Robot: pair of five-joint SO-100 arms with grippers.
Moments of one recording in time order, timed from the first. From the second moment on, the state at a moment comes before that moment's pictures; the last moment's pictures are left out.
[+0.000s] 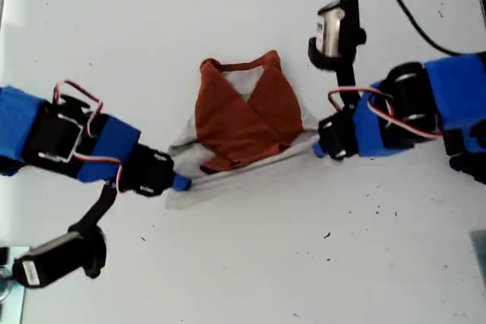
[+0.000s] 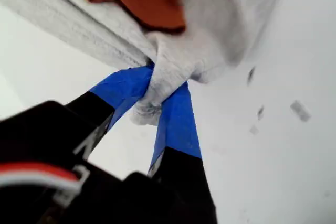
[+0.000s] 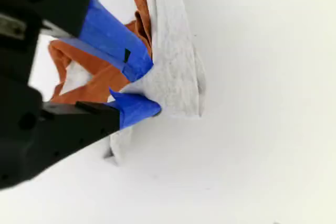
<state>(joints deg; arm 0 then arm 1) 5.1 105.4 105.1 59.6 6.0 3.8 114.4 104.1 76.1 -17.8</state>
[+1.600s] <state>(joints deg) -7.1 203.9 185.1 58.4 -7.8 31.7 199.8 174.5 75.6 -23.0</state>
